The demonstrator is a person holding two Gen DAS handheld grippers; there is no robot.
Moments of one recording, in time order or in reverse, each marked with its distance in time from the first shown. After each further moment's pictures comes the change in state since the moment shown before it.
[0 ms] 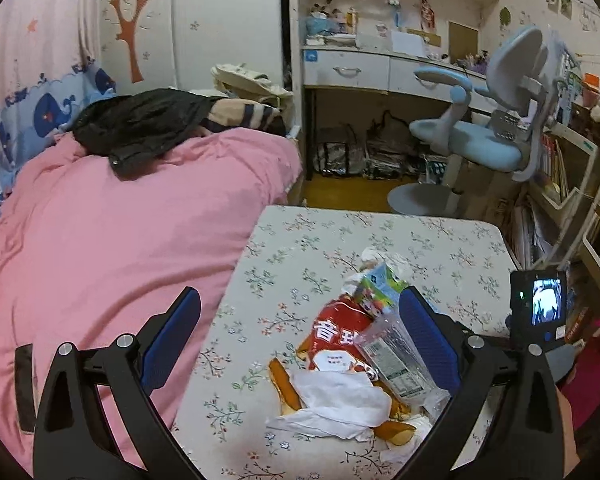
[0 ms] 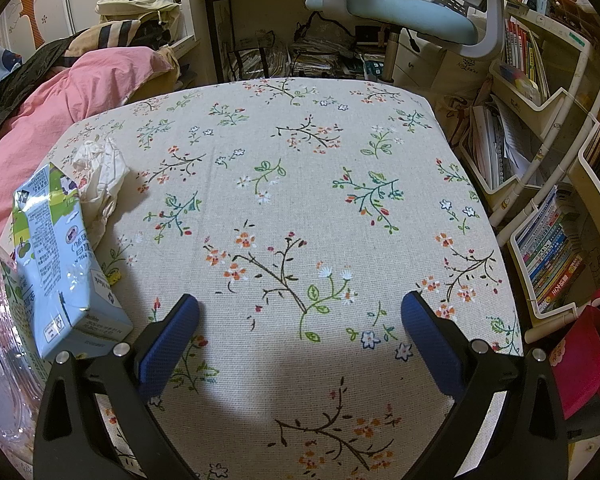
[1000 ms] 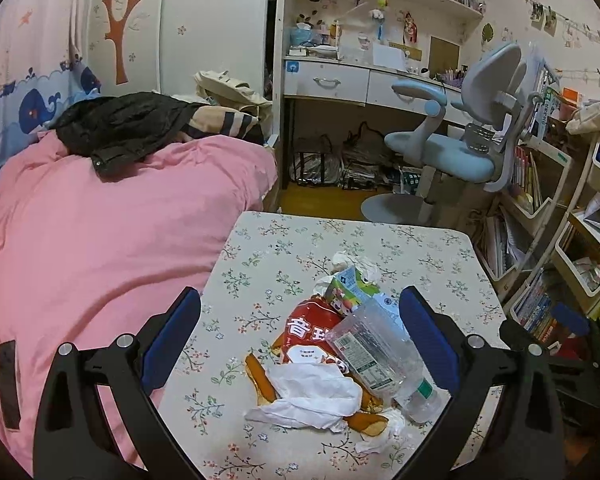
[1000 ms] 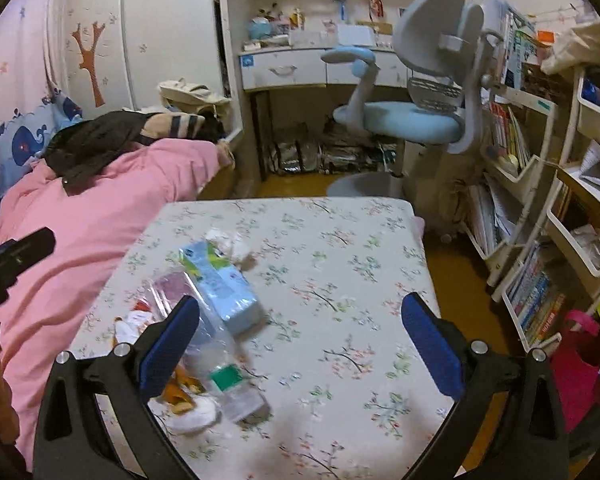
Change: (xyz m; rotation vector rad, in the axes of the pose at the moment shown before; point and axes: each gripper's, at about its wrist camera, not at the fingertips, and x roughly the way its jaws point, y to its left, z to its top) left arm -0.025 -0.001 -0.008 -0.022 -0.041 -0.095; right arm -0.172 0.015 -0.024 -0.028 -0.343 0.119
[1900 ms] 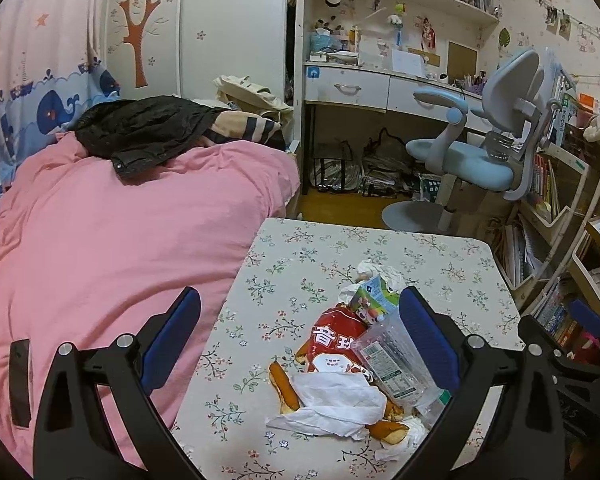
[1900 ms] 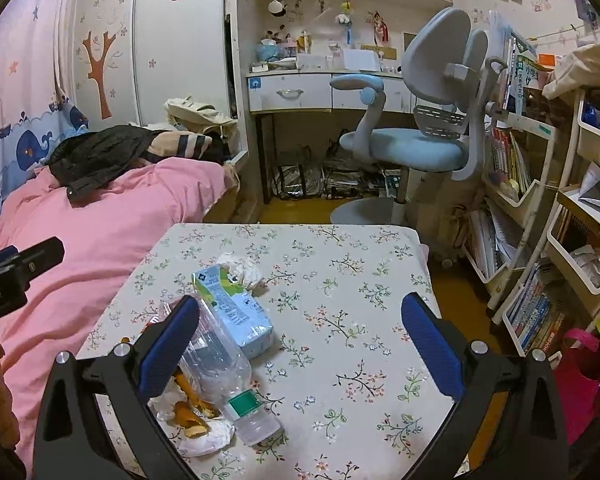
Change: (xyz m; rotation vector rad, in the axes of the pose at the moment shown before) left arm 0.001 0.014 0.004 -0.018 -0.017 0.067; right arm -0.011 0.013 0.002 -0.018 -0.070 -0.007
